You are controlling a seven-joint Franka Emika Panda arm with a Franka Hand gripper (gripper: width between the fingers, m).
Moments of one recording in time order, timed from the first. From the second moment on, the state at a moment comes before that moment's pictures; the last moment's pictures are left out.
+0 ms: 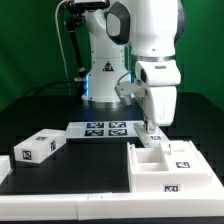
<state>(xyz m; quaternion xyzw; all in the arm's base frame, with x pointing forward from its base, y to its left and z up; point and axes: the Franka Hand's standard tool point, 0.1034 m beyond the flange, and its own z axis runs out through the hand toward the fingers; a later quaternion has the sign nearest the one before) 0.425 0.073 0.041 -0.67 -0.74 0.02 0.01</state>
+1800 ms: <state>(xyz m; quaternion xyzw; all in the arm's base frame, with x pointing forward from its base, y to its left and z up) 0.429 0.052 0.060 -0.73 -0.68 0.05 0.00</state>
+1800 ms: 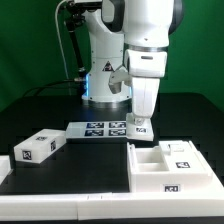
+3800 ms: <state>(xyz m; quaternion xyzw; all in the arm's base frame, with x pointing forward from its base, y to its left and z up) 0.454 0.042 0.056 -0.71 -0.70 -0.01 -0.03</state>
